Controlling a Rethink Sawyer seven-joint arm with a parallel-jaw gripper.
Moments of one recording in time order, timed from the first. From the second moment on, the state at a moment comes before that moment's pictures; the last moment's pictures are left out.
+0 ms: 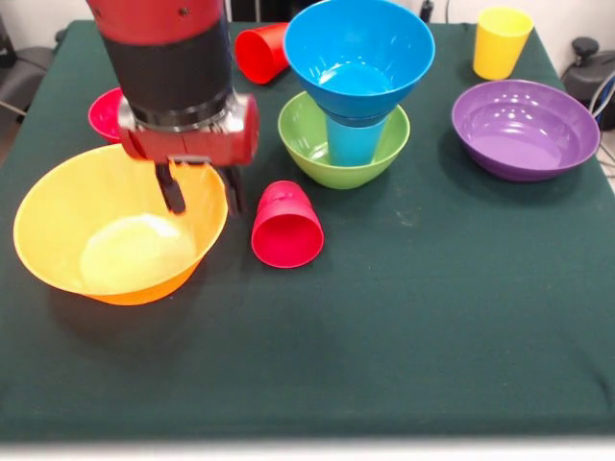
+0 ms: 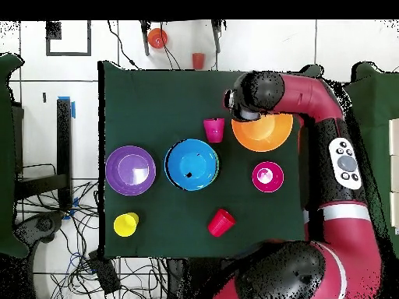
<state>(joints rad) -0.62 -0.40 0.53 1.07 -0.48 1.02 1.76</state>
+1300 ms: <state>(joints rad) -0.61 -0.48 0.47 1.12 -0.45 1.06 1.76</state>
